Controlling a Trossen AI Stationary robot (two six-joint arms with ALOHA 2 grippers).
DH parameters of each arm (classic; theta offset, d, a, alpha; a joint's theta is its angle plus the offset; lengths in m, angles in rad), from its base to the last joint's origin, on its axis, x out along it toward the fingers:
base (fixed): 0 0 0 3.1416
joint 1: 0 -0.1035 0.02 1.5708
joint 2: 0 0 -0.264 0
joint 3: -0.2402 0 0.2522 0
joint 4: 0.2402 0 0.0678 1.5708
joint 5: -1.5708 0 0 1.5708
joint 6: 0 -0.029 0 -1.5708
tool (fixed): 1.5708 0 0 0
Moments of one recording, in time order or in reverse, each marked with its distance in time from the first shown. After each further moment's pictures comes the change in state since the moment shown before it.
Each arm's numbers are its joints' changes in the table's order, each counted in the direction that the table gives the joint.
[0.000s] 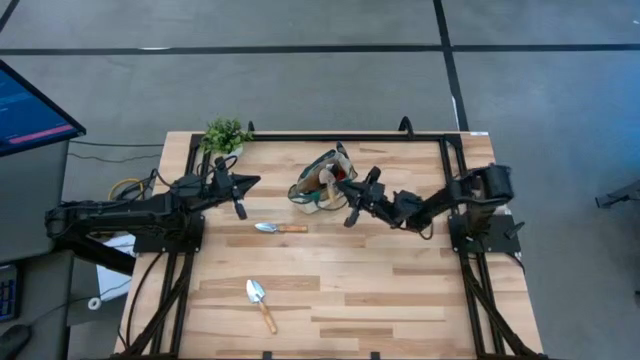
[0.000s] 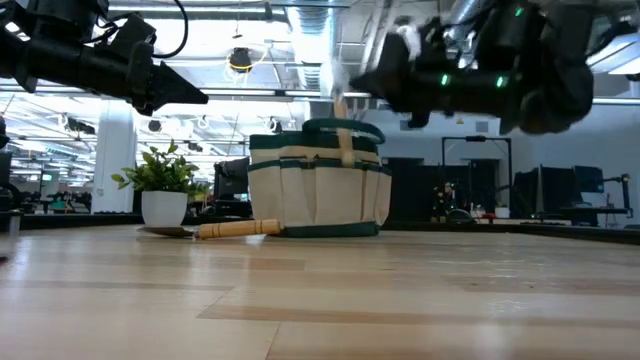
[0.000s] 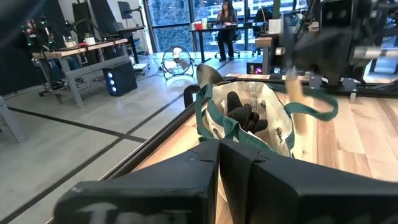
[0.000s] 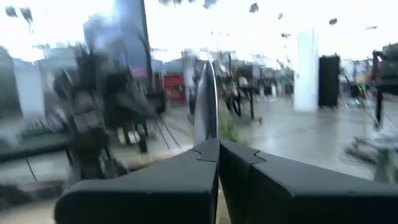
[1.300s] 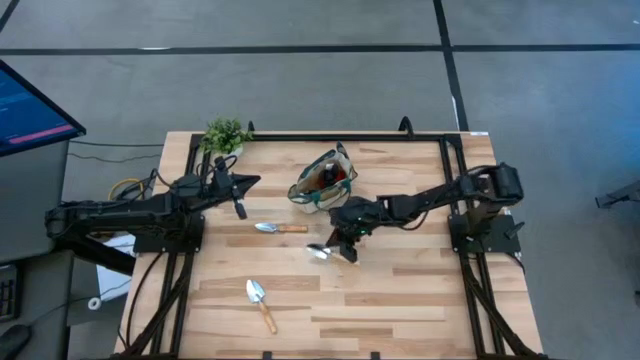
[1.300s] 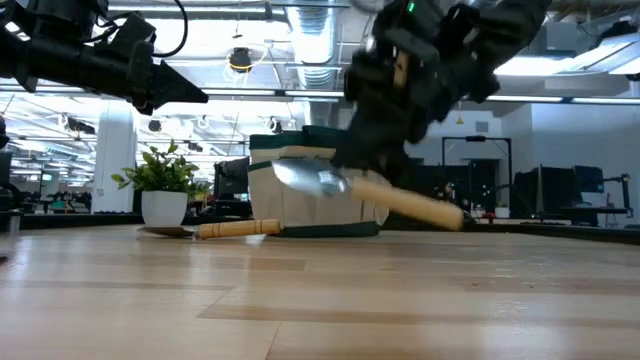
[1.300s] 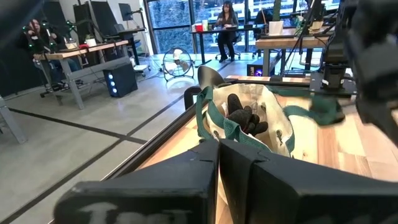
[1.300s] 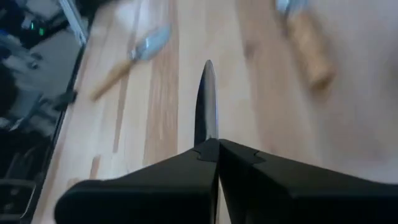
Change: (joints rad) left arm 0.000 0.000 0.000 -0.007 0.000 0.000; right arm -0.030 -0.111 -0.352 1.355 0.708 -0.405
